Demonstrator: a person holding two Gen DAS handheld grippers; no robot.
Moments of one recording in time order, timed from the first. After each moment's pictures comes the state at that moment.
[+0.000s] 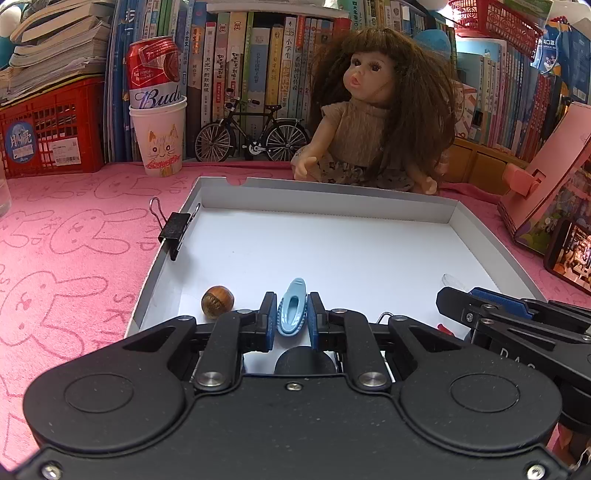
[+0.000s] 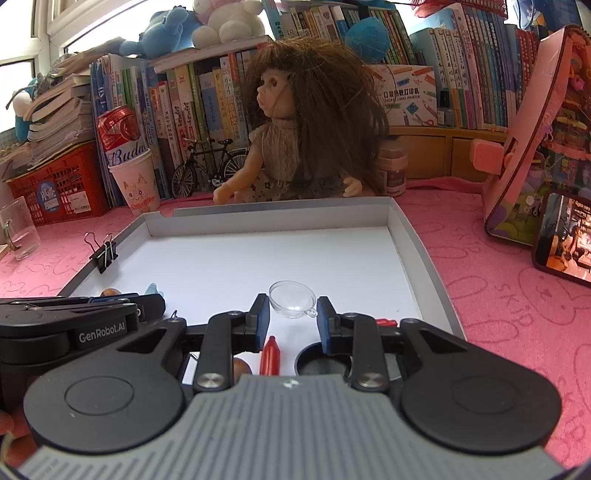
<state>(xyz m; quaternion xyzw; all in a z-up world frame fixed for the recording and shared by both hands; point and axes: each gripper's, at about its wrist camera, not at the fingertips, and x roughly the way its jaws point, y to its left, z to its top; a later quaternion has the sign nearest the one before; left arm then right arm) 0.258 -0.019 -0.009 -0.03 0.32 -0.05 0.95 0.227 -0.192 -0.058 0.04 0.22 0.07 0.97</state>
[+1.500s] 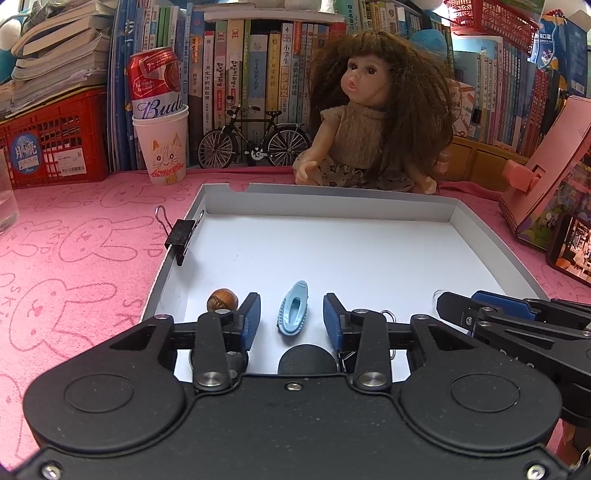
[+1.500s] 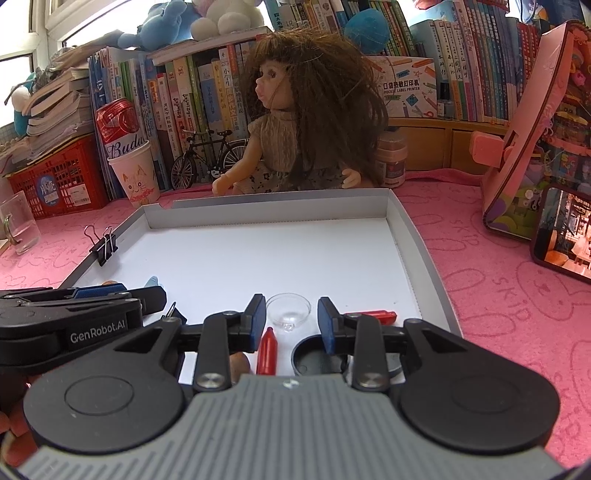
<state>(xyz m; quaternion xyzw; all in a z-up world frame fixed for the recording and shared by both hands) 0.250 -0.024 -0.004 -0.02 0.31 -0.05 0.95 0.224 -0.193 -0.056 0.03 0.23 0.07 0.97</state>
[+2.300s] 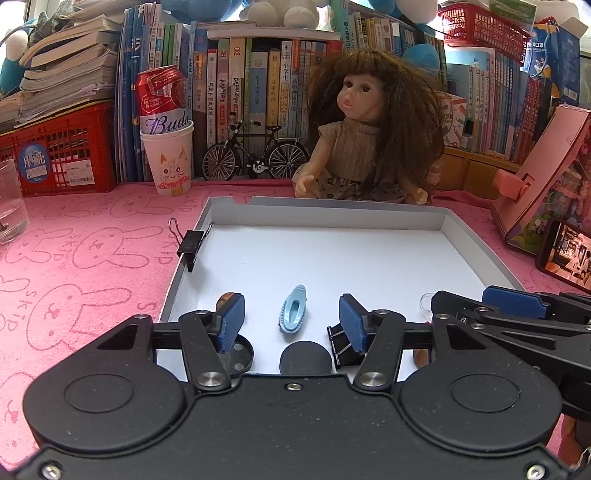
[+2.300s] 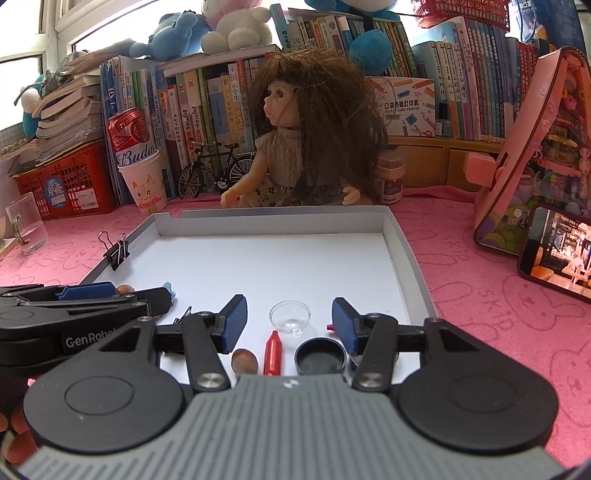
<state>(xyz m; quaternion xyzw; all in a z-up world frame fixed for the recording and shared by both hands) 0.230 -0.020 0.010 -0.02 0.30 -0.05 0.95 0.205 -0.191 -0.042 0.02 0.22 0.07 0.97</state>
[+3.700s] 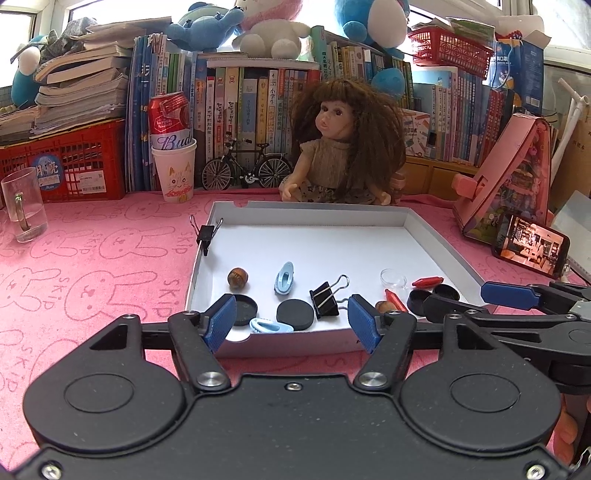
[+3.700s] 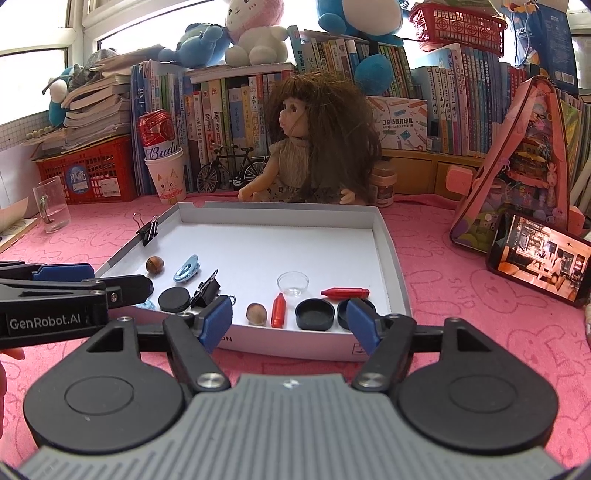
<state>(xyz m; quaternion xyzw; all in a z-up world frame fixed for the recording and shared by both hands) 0.148 -0.004 0.034 -0.02 0.27 -0.08 0.96 0.140 -0.195 -0.035 0.00 0.21 0.08 0.97</state>
